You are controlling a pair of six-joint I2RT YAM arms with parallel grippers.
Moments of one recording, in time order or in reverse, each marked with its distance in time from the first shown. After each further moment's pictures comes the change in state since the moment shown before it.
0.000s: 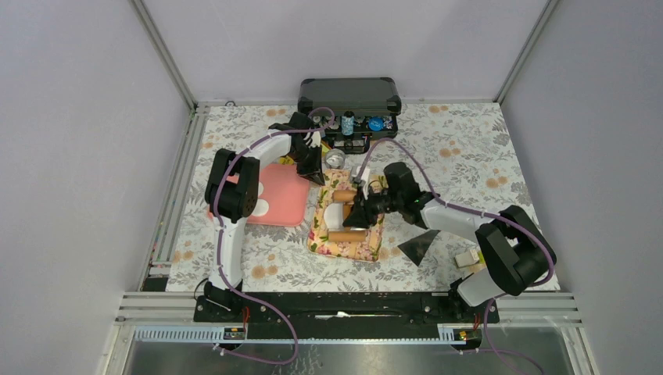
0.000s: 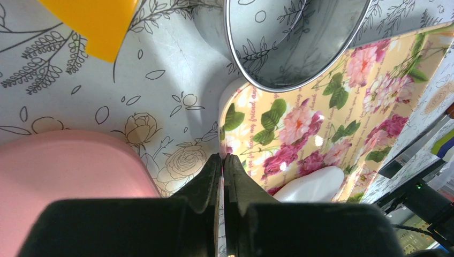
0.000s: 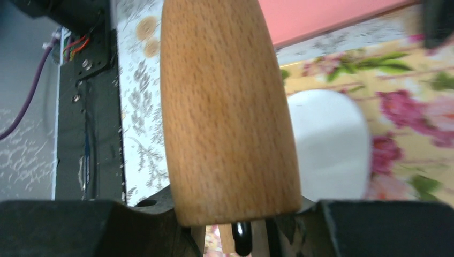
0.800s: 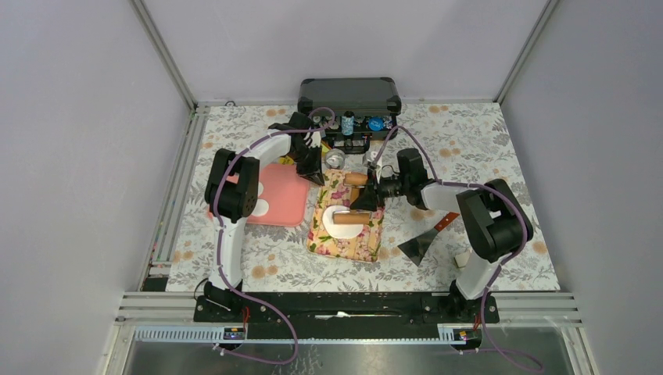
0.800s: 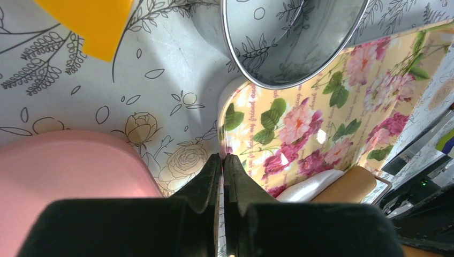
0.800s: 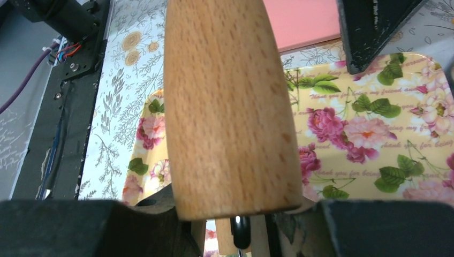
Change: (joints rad) left arm 0.000 0.000 0.000 -0.005 0.005 0.023; right arm -0.237 0.240 0.098 0.169 -0.278 -0.093
